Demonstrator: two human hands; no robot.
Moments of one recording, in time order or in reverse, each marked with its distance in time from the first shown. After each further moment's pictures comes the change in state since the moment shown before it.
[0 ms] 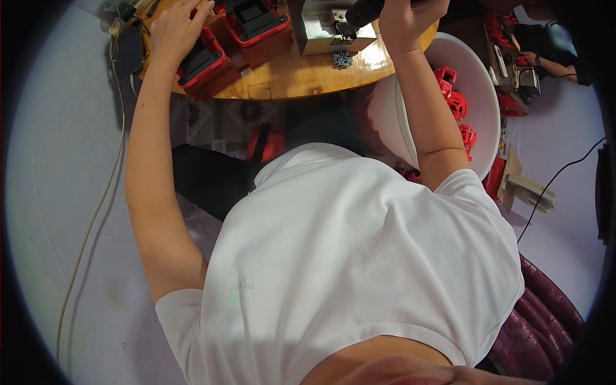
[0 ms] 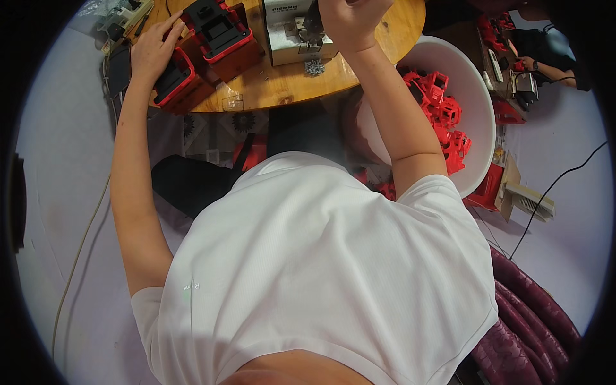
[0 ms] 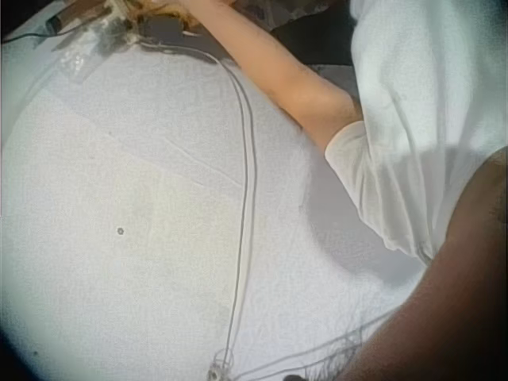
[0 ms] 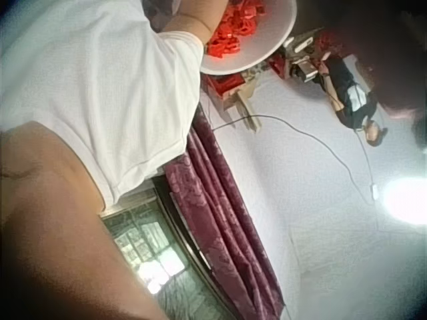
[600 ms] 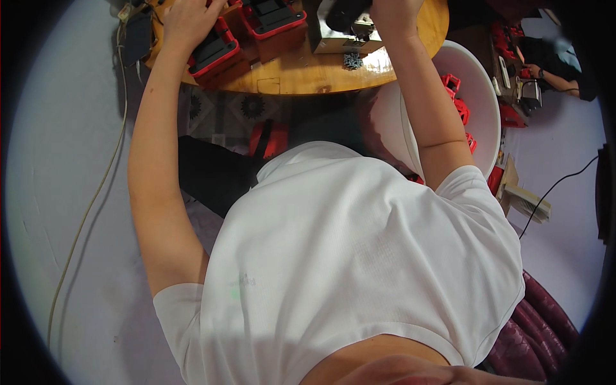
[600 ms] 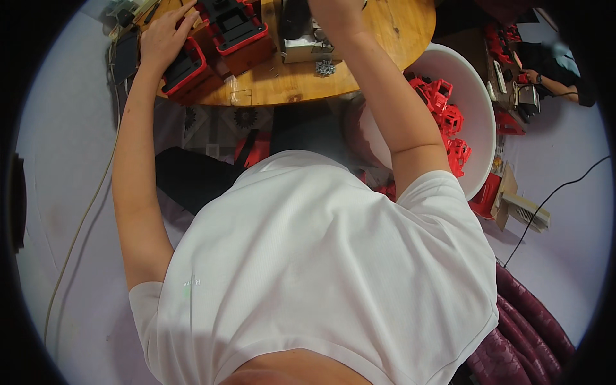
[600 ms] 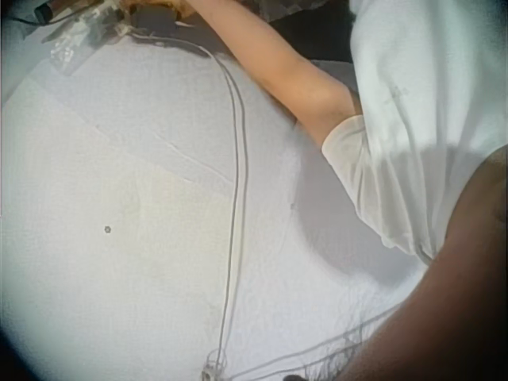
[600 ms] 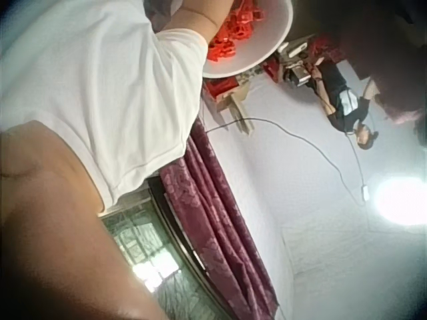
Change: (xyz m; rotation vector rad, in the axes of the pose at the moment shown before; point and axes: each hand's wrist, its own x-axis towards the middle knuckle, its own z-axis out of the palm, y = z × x) left_hand -0.006 0.006 -0.005 -0.020 0.016 -0.038; right_hand 0.019 -0.023 0.057 0.315 0.006 0.420
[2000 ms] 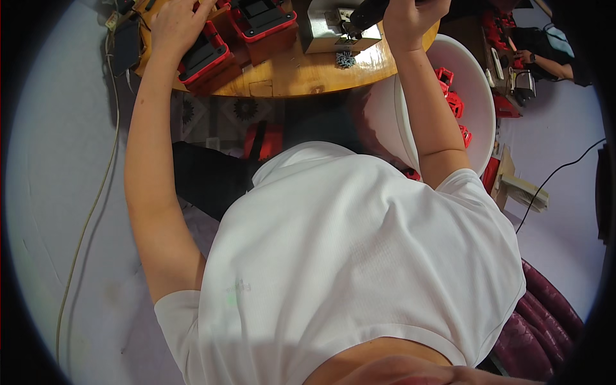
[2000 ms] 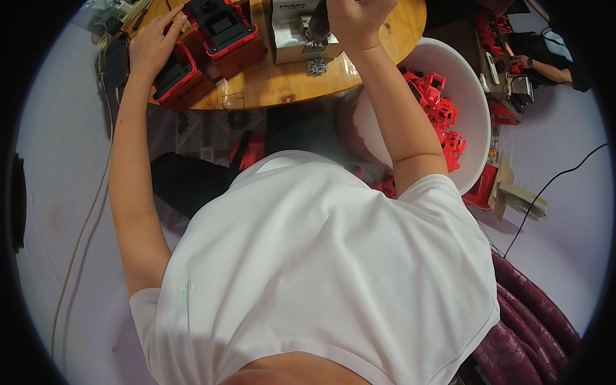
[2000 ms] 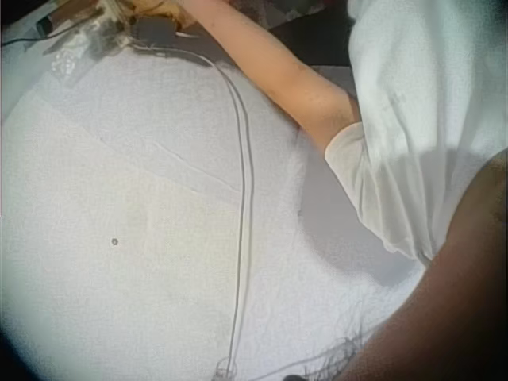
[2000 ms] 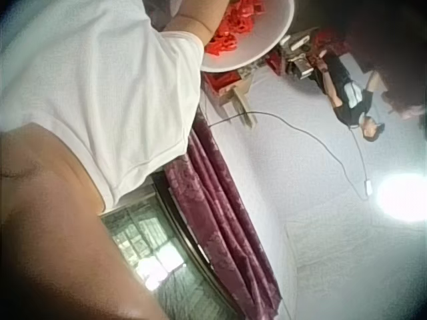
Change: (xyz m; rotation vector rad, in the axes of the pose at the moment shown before) left_hand 0.003 -0.012 0.013 0.038 0.054 0.046; right_hand -0.016 0.011 -0.049 -0.327 0.049 -0.303
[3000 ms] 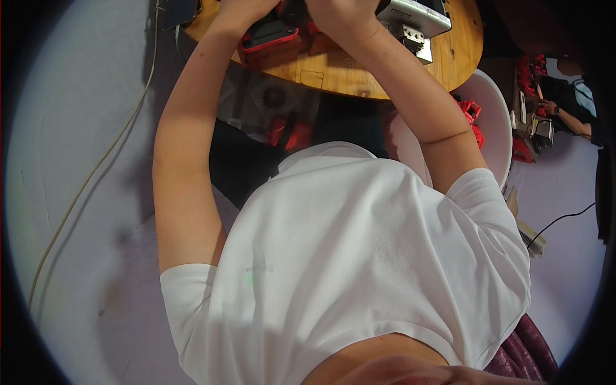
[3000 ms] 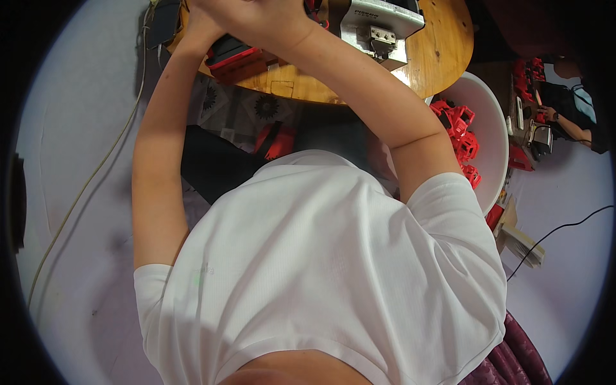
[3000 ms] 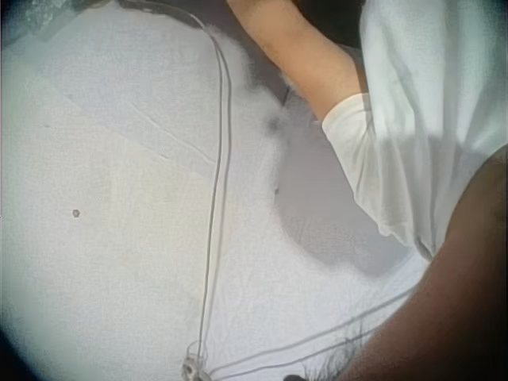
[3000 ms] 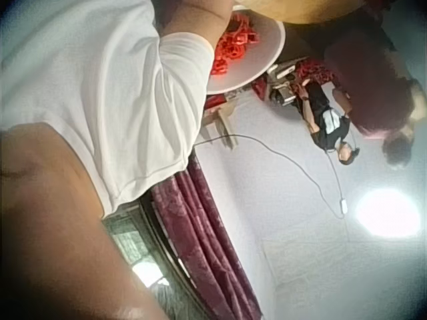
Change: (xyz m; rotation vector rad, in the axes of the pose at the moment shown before) left_hand -0.005 0.042 -0.041 -0.147 -0.062 -0.128; right_hand -0.008 -0.025 0.174 0.583 -0.252 -0.204
